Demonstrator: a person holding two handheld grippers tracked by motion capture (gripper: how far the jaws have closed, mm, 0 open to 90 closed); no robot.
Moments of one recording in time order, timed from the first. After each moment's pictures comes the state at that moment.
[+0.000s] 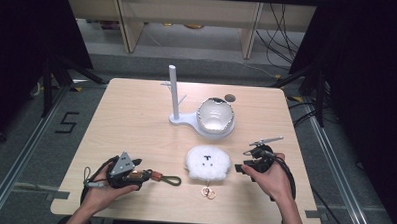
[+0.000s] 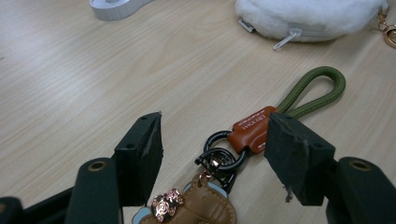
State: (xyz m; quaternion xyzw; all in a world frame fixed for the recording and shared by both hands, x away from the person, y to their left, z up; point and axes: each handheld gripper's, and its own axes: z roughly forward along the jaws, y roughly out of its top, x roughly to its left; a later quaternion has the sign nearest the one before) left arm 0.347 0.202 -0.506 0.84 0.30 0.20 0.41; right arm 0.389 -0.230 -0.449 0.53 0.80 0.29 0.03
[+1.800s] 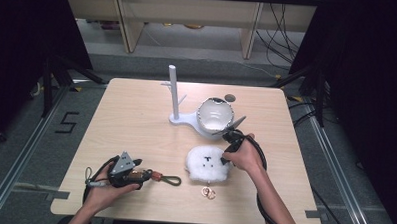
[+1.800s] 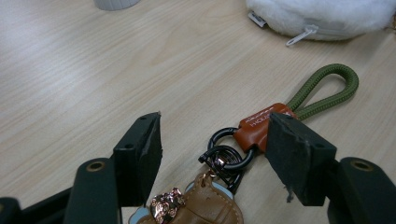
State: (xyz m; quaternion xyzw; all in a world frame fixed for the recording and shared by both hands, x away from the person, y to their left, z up) left arm 0.351 0.202 -0.516 0.82 0.33 0.19 0.42; right arm 0.460 -0.165 -0.463 0.52 0.84 0.14 -0.05
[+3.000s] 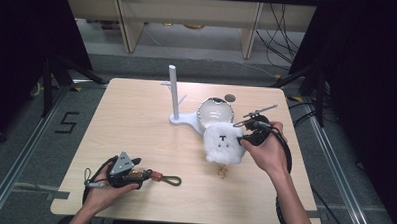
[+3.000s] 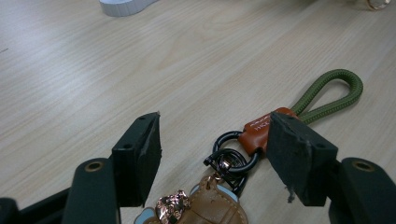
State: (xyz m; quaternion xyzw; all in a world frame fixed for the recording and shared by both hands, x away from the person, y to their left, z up) left arm 0.350 0.205 -0.516 0.82 0.32 0.20 0.43; right arm 0.422 -0.203 -0.366 0.50 0.82 0.25 0.12
